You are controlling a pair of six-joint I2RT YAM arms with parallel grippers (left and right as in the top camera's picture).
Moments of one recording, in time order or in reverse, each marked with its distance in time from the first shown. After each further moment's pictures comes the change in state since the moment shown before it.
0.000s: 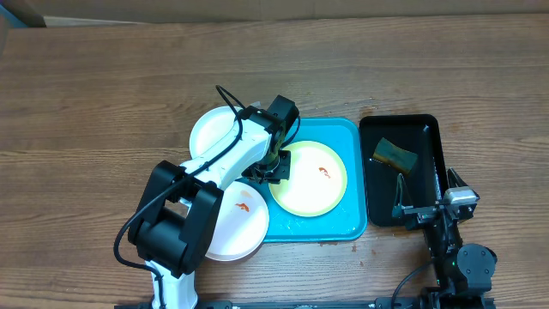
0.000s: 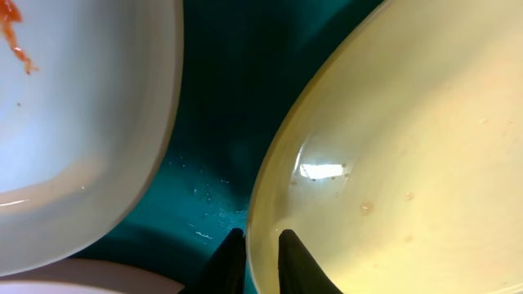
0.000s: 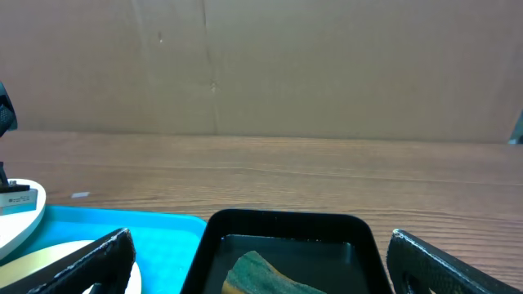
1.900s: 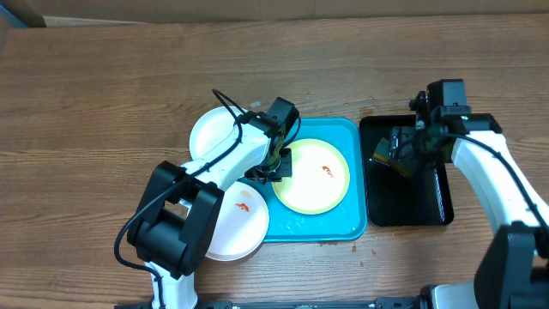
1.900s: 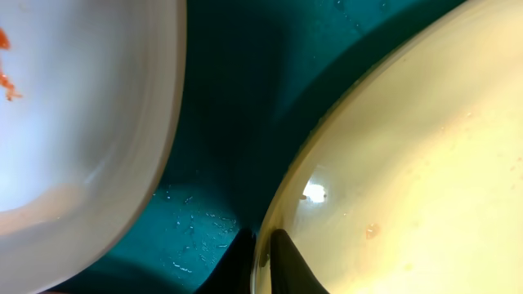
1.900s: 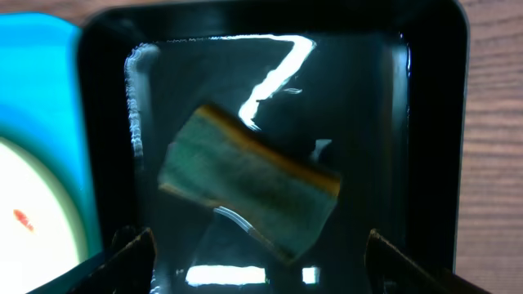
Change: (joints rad) left arm 0.000 -0.005 -0.047 0.109 -0.002 -0.087; right arm 0.000 1.614 1.100 -0.746 0.068 0.025
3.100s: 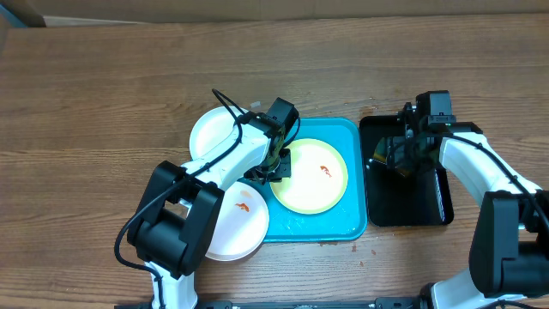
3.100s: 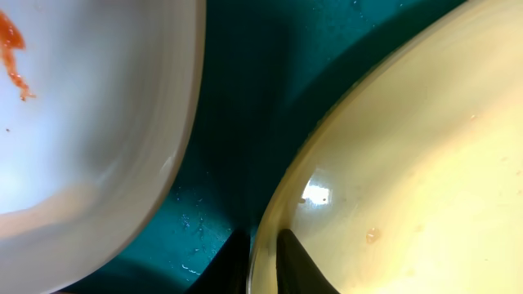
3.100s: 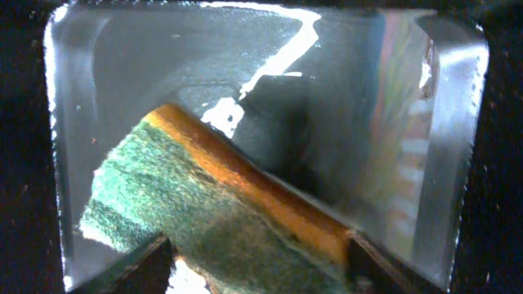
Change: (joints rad) left arm 0.000 0.000 -0.005 0.000 -0.016 0.000; right arm 0.000 0.105 -0.100 0.183 0.003 -0.075
